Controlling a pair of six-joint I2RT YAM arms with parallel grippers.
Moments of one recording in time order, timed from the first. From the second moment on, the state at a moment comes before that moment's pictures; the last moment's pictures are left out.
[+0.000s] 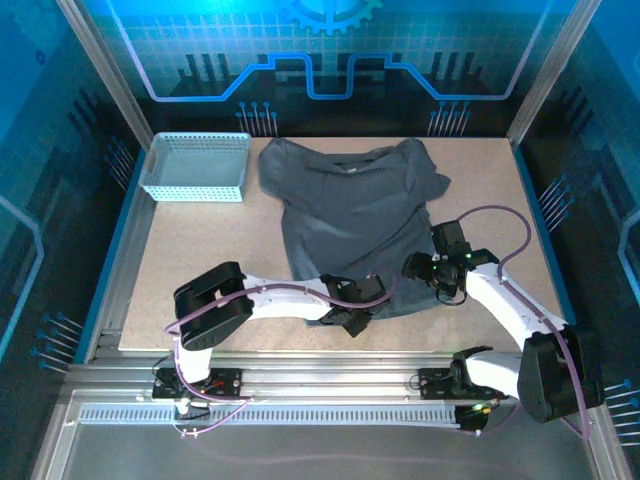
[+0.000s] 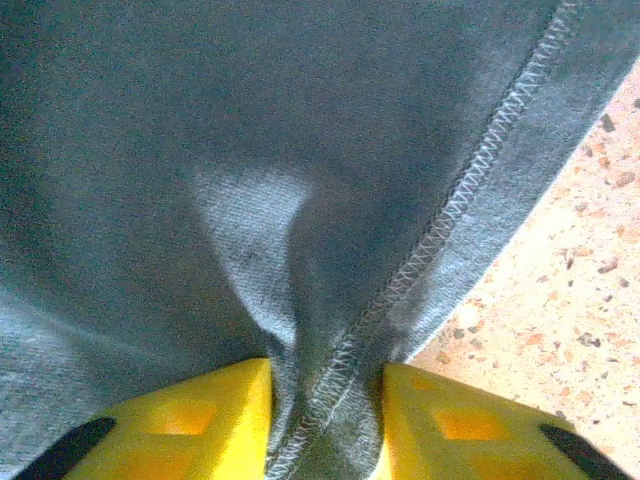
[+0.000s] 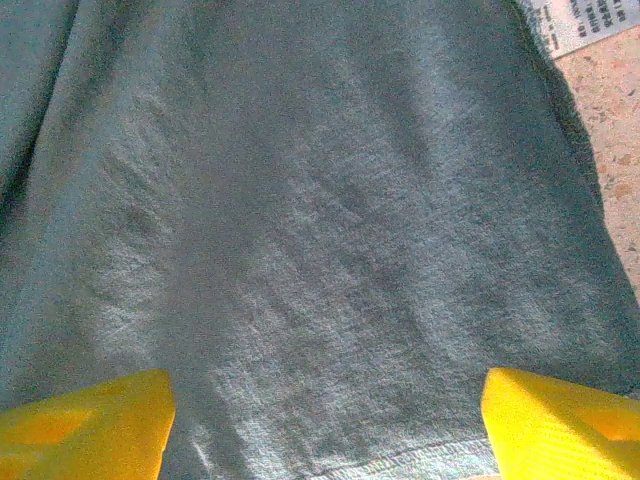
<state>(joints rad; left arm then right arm) -1.14 1.90 1.18 -0.52 -0.14 -0.32 0.22 1.18 0.67 -0.67 -0.06 0.62</state>
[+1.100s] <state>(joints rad) -0.86 1.65 1.21 -0.36 0.00 -0.44 0.69 0.82 0.43 -0.29 -0.05 0.52</state>
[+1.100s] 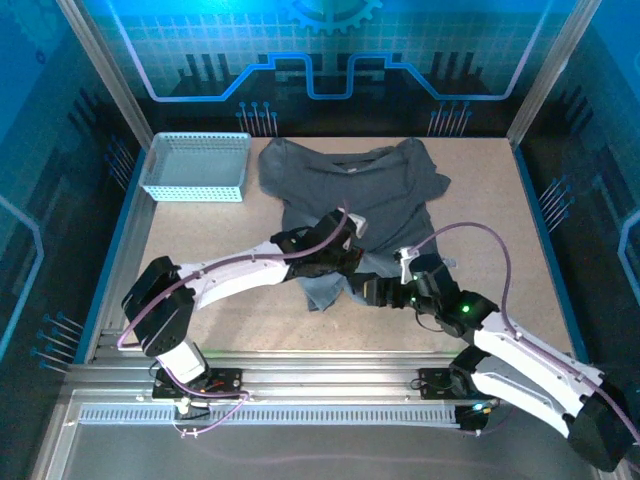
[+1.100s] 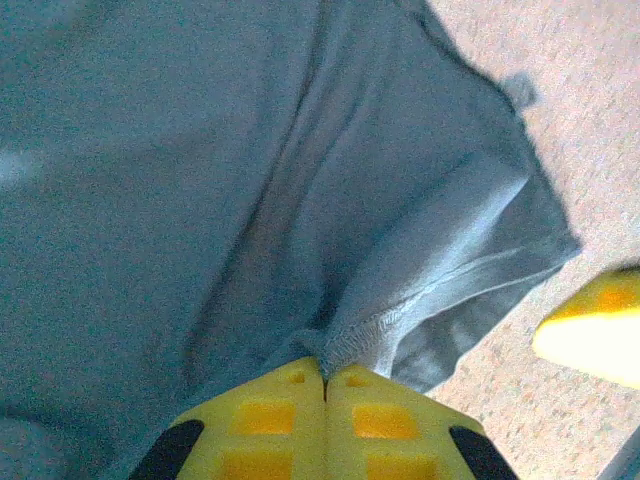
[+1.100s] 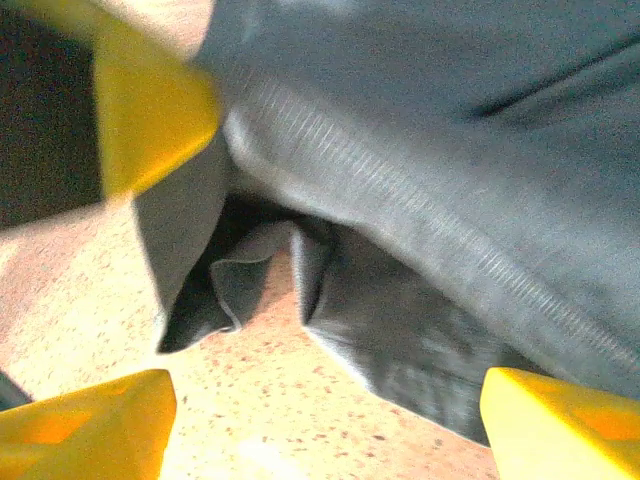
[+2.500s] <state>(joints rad) -0.80 1.54 1.33 -0.40 0.08 -0.37 0.59 1.38 0.35 0.53 -0.23 0.22</state>
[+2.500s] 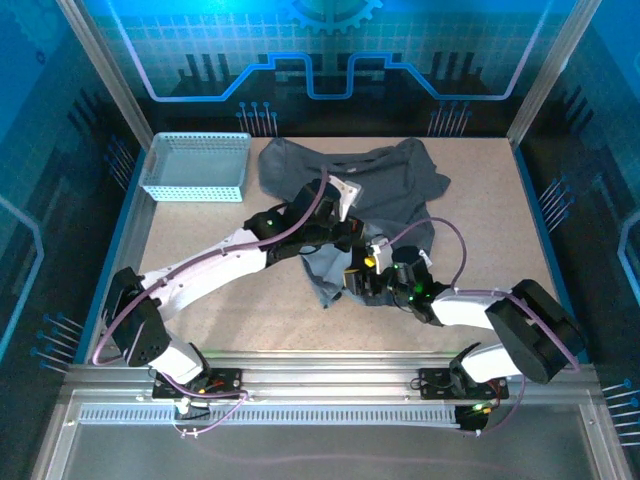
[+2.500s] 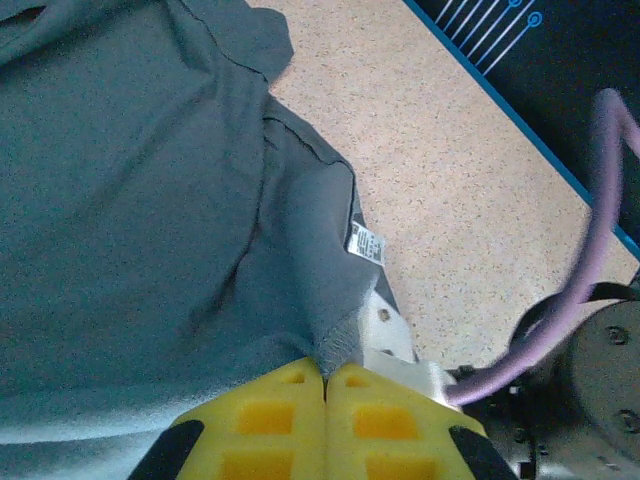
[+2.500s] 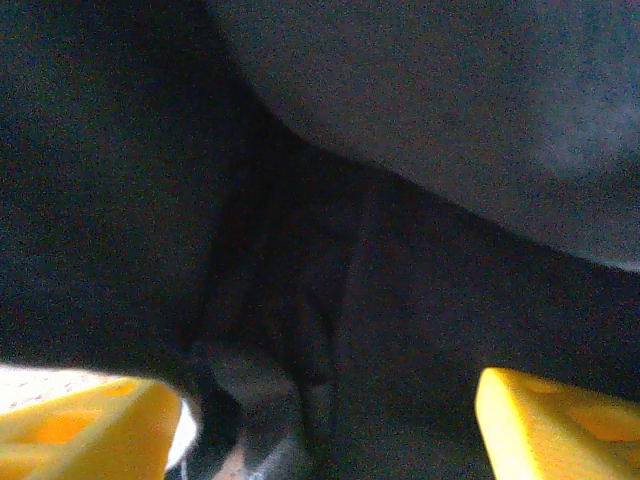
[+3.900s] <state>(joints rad) -0.79 1.54 1.44 -0.45 0.17 -0.38 0.85 1.56 0.57 0.42 0.29 0.23</state>
